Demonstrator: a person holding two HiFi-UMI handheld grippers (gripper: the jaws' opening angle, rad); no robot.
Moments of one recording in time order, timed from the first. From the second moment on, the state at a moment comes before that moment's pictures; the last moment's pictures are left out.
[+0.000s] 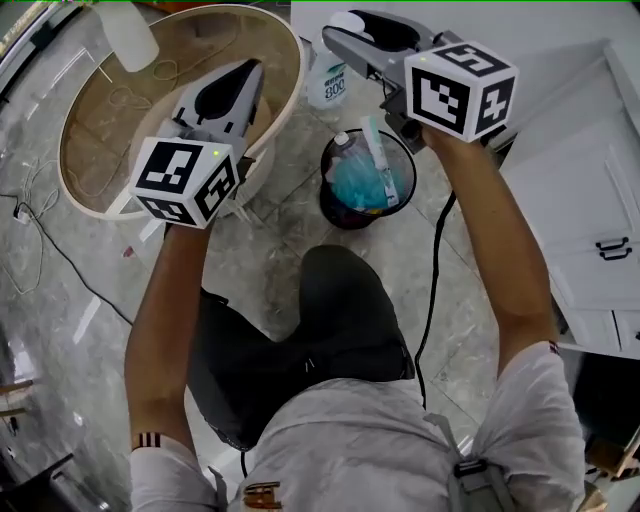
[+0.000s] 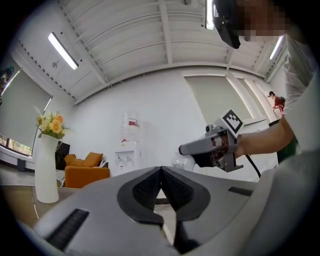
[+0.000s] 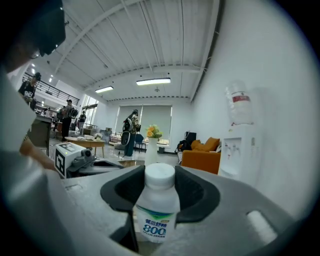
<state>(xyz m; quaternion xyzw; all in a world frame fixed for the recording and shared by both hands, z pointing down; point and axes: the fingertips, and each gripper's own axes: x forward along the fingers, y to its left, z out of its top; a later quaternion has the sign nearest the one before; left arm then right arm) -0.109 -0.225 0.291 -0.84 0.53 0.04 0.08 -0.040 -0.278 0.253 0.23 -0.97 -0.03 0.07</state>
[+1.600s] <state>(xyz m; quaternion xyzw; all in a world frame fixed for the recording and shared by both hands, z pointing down) 0.037 -0.230 0.418 -0.90 0.44 0.01 -0.01 0.080 -0.261 0.576 0.30 -0.90 0.10 0.30</state>
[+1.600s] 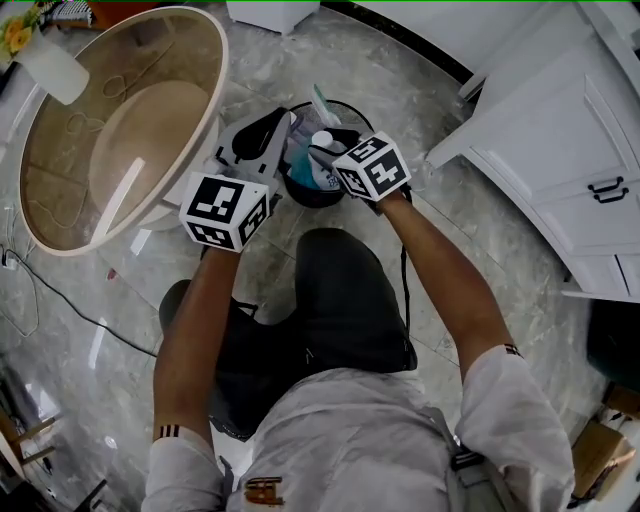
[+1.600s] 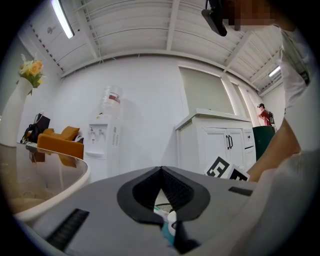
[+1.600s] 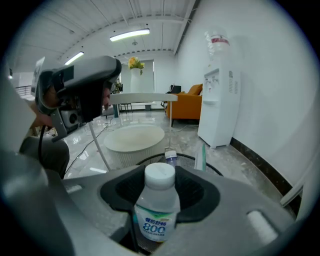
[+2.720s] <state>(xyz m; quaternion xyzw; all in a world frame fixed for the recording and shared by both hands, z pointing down) 0.034 -0.224 0.426 -0.90 0.44 -0.01 0.00 0.075 -0.254 0.493 0.30 -0.94 0.01 0.16</state>
